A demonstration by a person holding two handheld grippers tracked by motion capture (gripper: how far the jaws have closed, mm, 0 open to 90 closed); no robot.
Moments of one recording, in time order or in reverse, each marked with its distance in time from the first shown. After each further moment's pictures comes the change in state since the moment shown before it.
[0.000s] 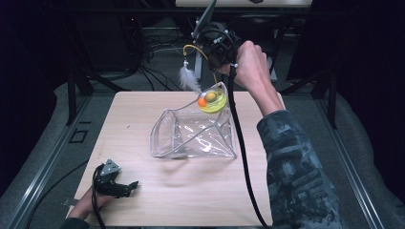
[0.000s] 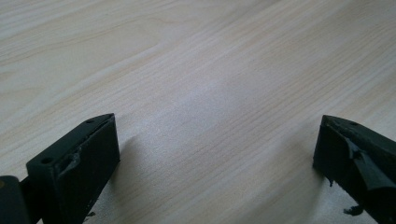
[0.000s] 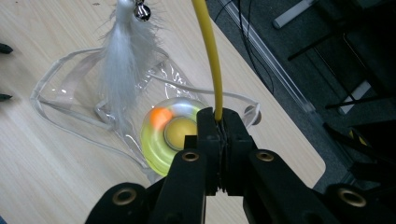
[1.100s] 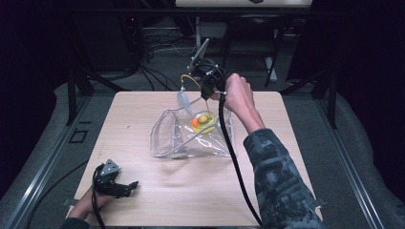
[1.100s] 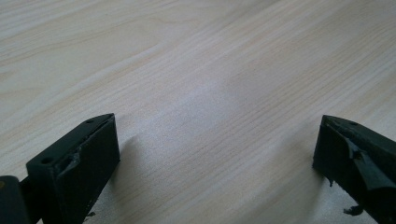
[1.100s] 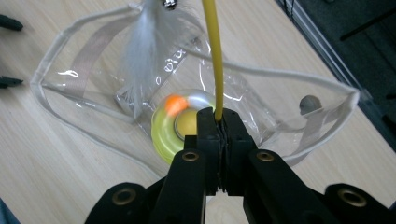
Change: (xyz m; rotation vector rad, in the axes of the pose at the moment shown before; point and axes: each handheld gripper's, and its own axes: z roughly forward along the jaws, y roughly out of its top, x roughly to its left) left arm 0.000 0.000 0.000 0.001 -0.002 0.004; right arm 0.020 -0.024 0.091 0.060 0.139 0.025
